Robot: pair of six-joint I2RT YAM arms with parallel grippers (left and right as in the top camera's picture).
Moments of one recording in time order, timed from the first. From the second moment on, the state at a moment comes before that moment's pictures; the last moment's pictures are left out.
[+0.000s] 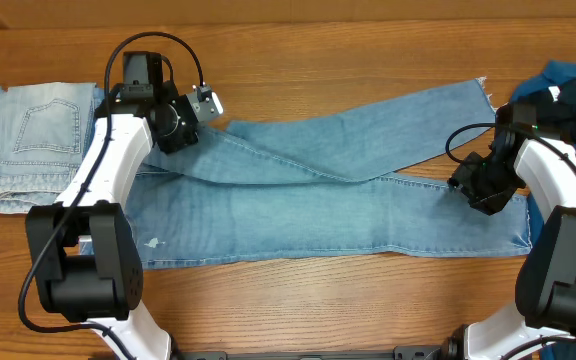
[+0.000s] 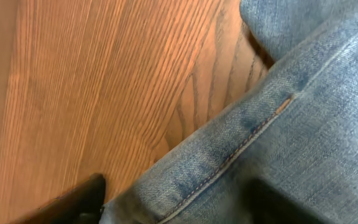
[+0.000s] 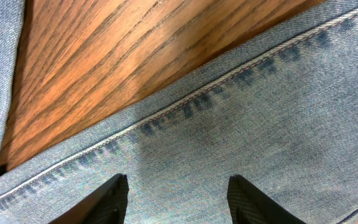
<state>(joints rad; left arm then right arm) 0.01 1.89 1.40 -0.57 0.07 1.17 -0.23 1.80 1.18 -0.93 -0.08 0.49</state>
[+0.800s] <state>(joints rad) 0.01 1.92 1.56 -0.79 0.18 1.20 -0.23 1.80 1.18 -0.91 -0.07 0.49</state>
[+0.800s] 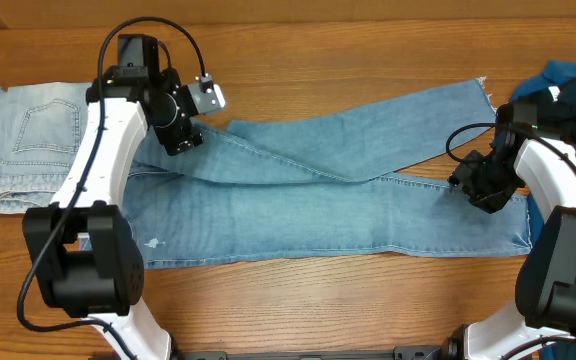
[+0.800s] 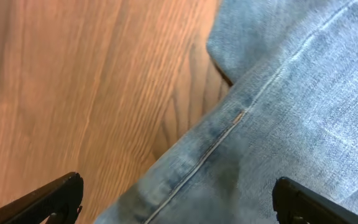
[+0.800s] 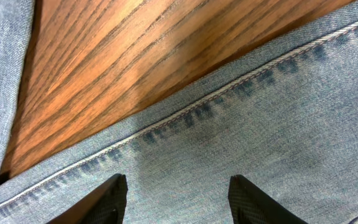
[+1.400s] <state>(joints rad) 0.01 2.12 1.91 -1.11 0.14 1.24 -0.23 1.80 1.18 -0.90 -0.05 0.49</state>
